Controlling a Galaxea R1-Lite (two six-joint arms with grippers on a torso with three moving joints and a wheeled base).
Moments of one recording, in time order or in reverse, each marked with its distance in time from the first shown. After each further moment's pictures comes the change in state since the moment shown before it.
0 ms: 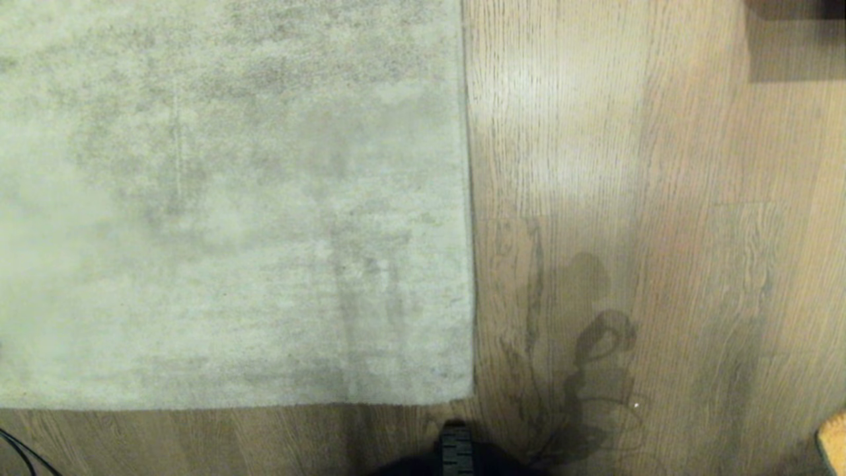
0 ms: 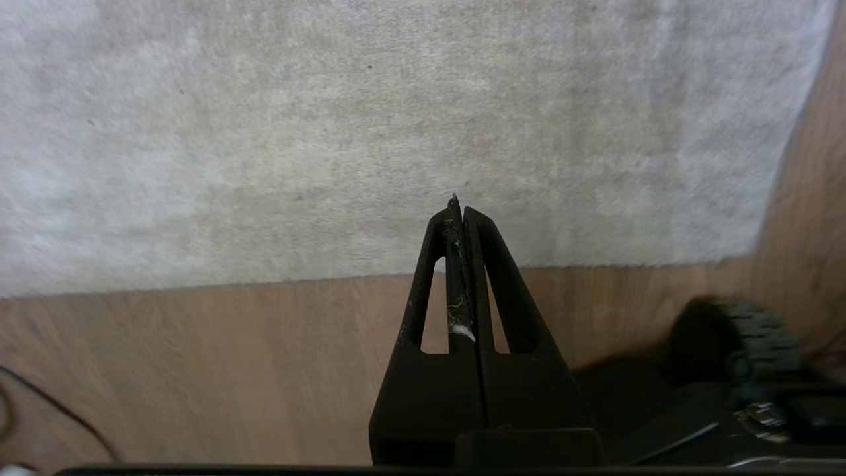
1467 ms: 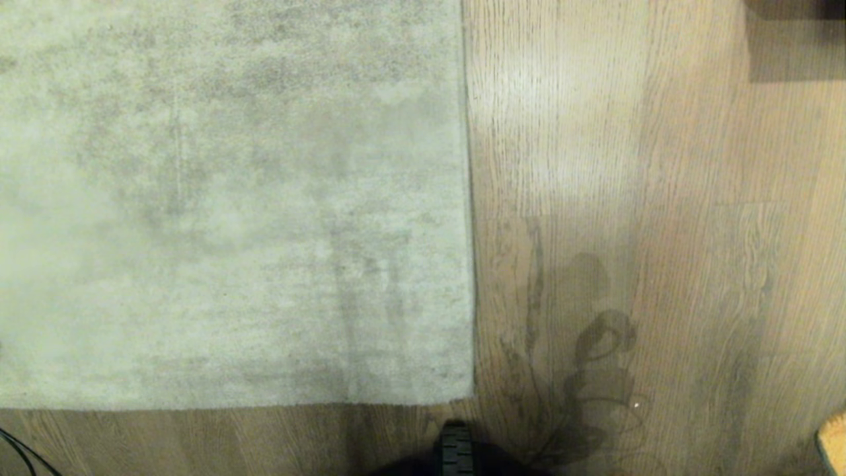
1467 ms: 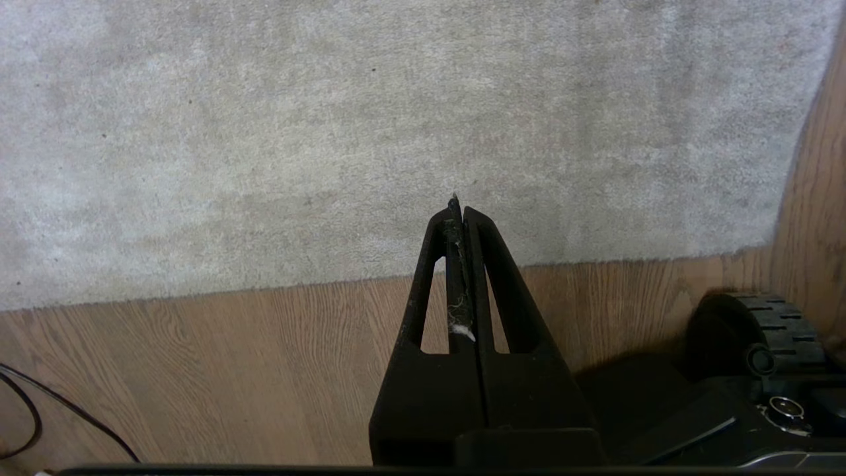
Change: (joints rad) left arm 0.000 -0.004 0.000 0.001 0.001 0.046; right arm 0.000 0.000 0.000 0.000 0.000 0.000
